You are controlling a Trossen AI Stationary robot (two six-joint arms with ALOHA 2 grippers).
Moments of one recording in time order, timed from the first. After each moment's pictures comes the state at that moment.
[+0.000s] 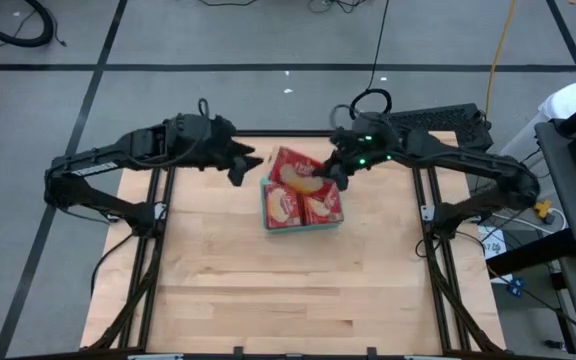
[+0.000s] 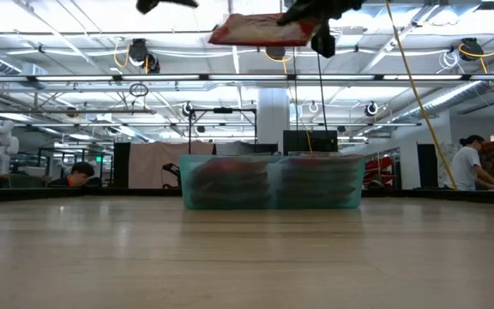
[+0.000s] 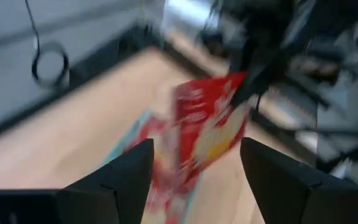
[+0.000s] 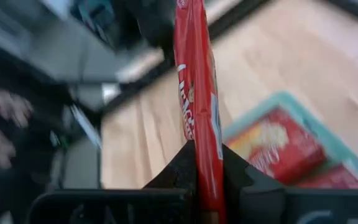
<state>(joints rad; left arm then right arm) 0.18 1.24 1.45 -0.71 -0.09 -0.52 -0.32 1.33 1.27 -0.48 -0.39 0.46</state>
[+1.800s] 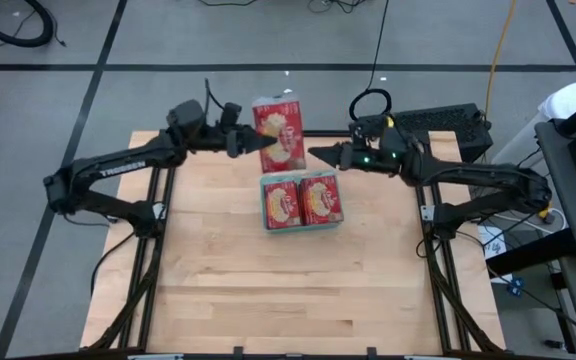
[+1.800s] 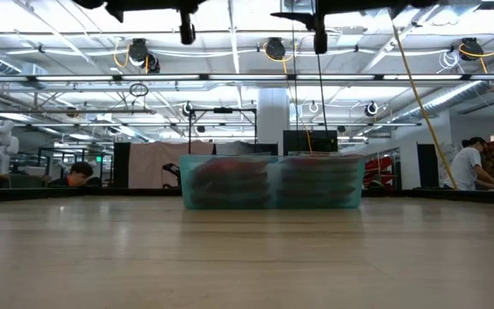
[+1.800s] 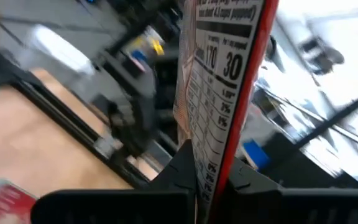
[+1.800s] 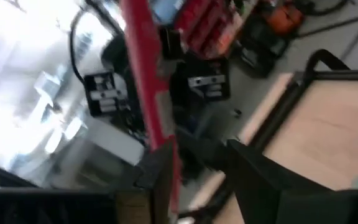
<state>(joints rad) 0.45 1.26 1.03 0.30 0.50 -0.86 -0.27 1.20 0.88 0.37 -0.09 1.01</state>
